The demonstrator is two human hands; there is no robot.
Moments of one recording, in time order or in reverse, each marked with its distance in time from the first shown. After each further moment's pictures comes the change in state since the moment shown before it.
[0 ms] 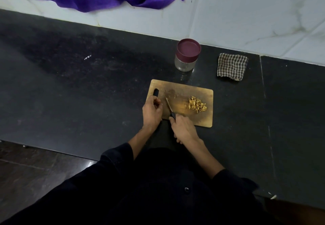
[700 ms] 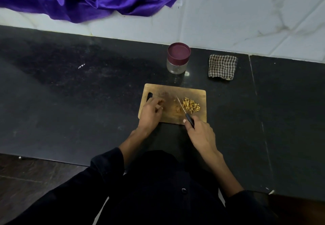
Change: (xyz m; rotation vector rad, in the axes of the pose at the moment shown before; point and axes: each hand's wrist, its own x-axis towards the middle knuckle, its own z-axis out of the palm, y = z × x) left_hand -0.005 0.018 -0.010 0.154 -0.201 0.266; right_hand -0.037 0.049 -0.026 0.044 0.279 0.024
